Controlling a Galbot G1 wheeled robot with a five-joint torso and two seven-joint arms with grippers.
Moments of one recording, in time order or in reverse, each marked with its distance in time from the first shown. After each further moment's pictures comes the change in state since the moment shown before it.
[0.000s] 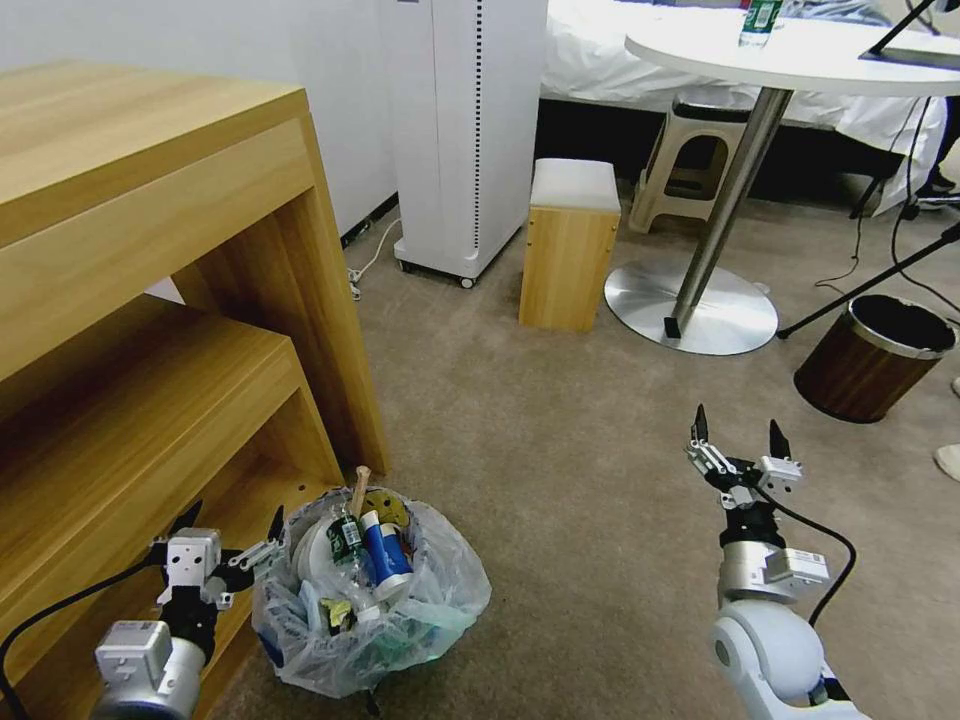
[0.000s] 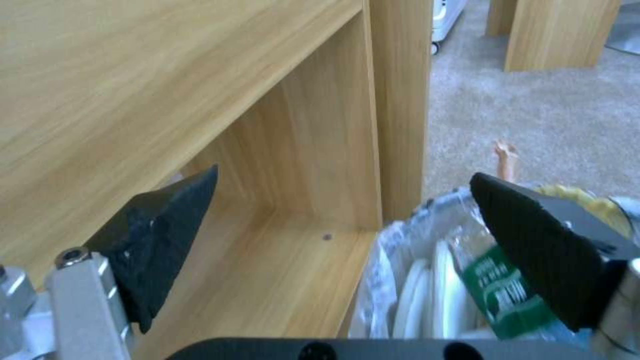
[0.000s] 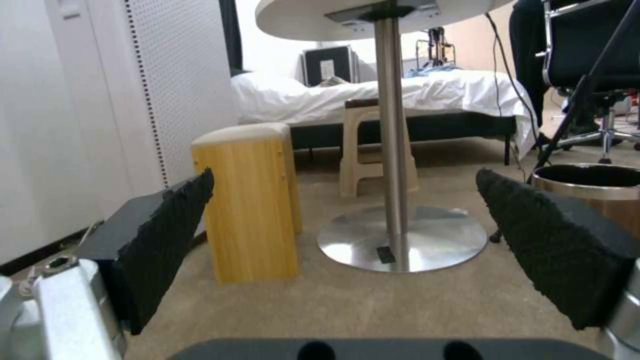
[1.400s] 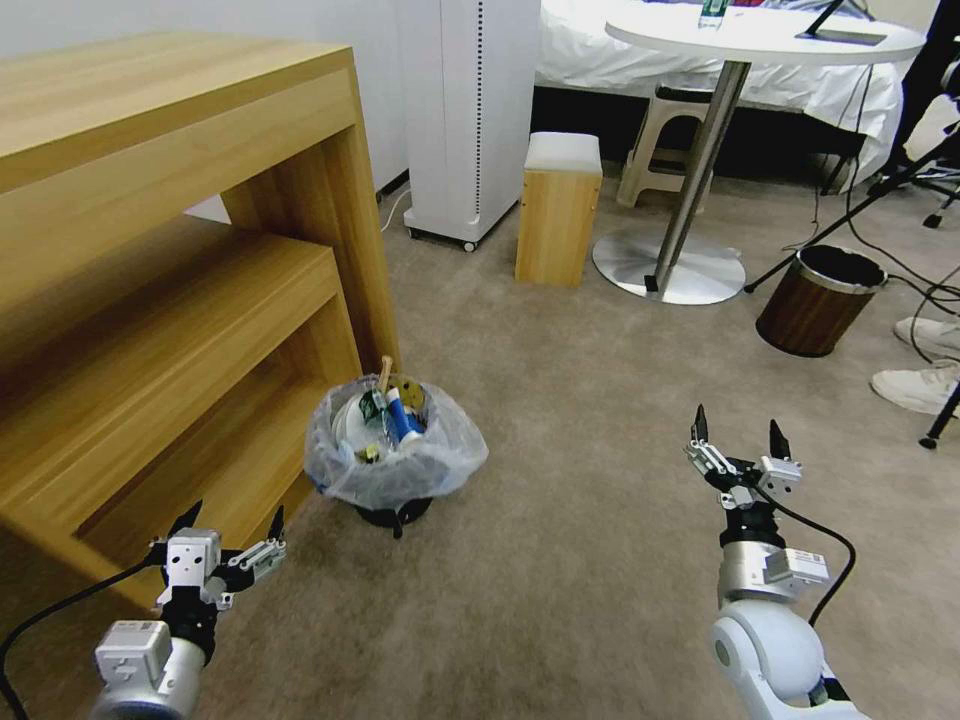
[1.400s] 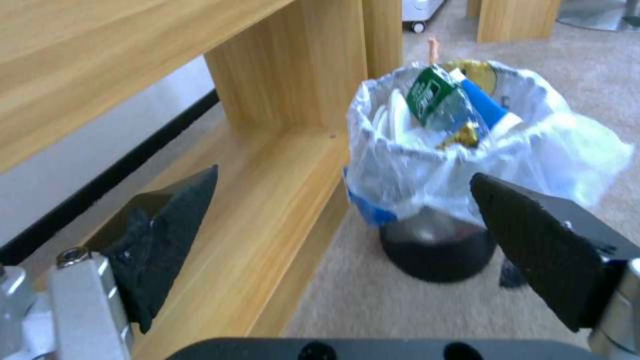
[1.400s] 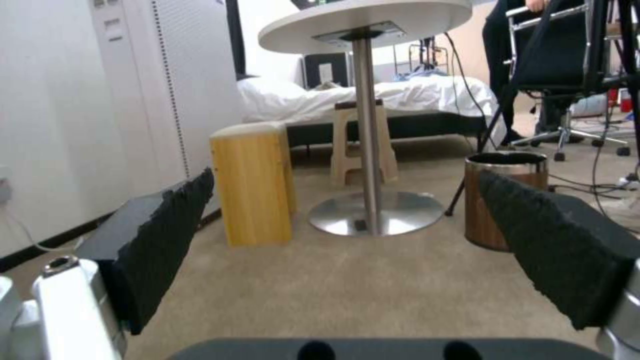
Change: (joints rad) left arm 0.000 0.000 0.000 0.000 0.000 0.000 0.000; right arm 0.000 0.000 0.000 0.000 0.000 0.000 0.000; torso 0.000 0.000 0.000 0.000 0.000
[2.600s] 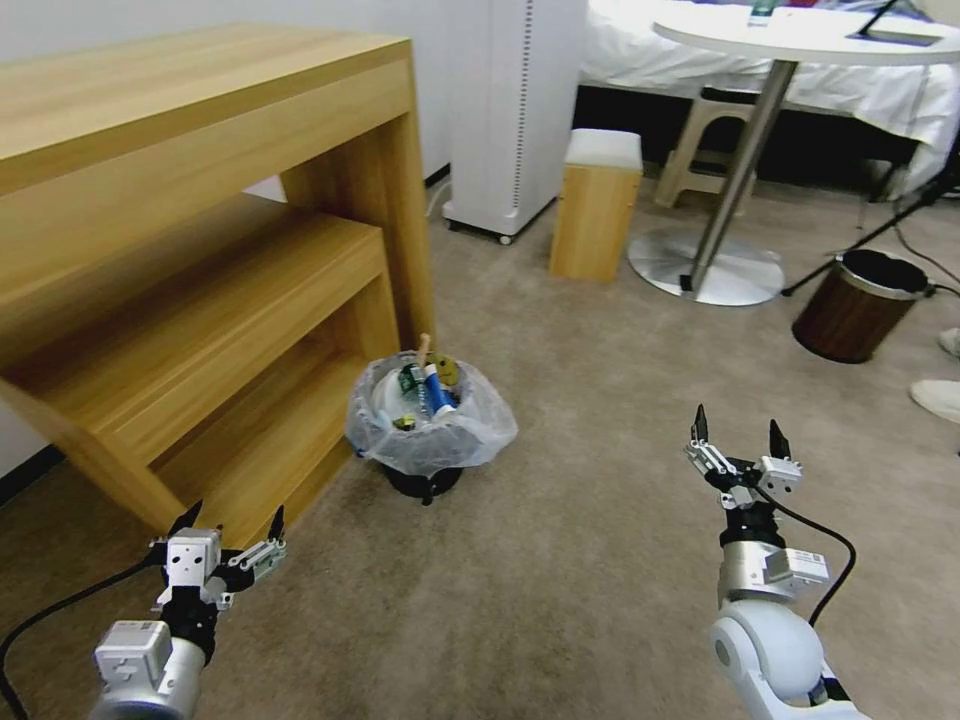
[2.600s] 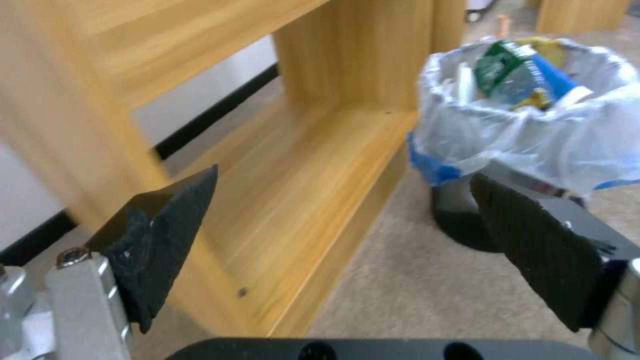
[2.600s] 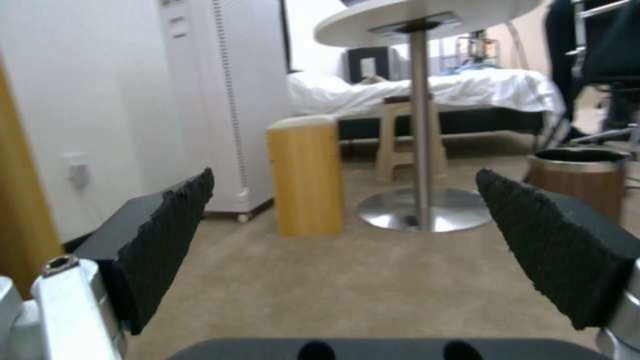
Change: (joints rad) left arm 0.000 0.000 0.000 0.000 0.000 0.000 0.000; right arm 0.000 0.000 0.000 0.000 0.000 0.000 0.000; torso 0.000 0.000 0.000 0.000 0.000
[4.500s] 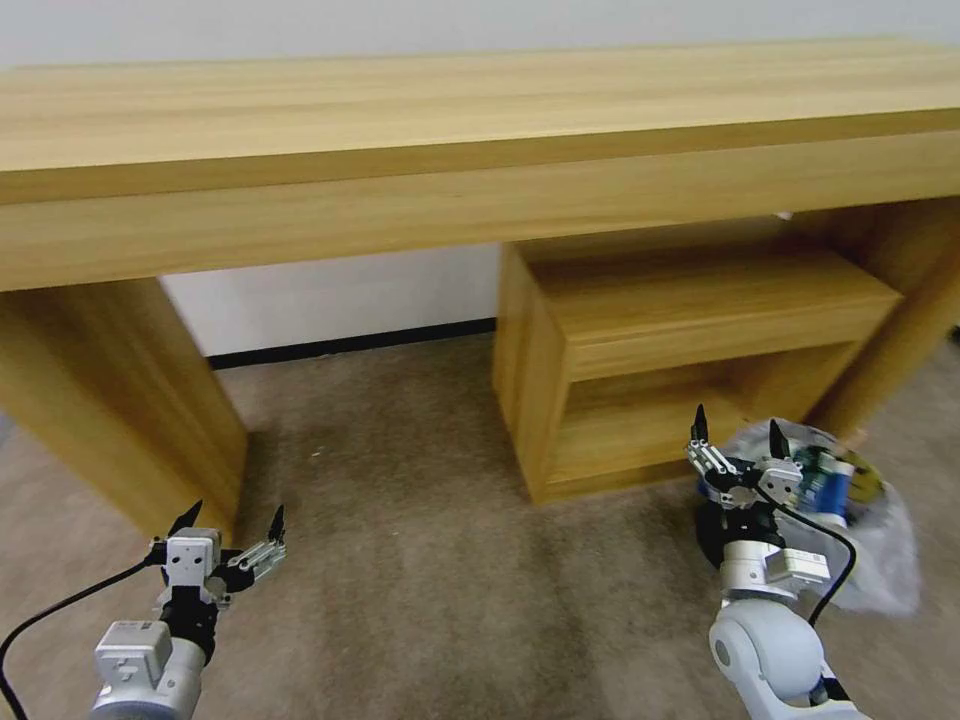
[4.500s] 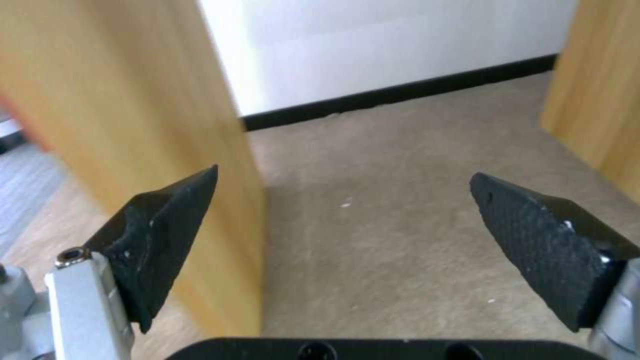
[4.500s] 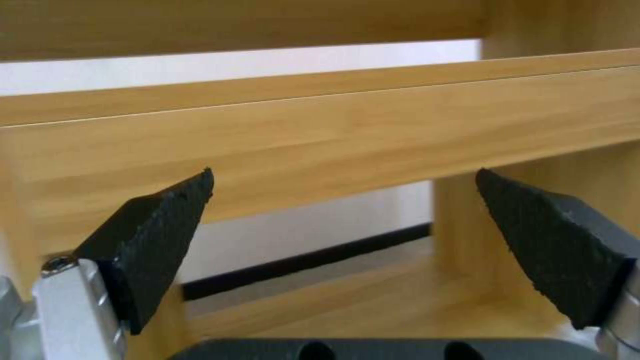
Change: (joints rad) left arm 0.000 0.000 0.000 0.000 0.000 0.000 0.000; right arm 0.000 0.000 0.000 0.000 0.000 0.000 0.000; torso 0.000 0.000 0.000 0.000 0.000
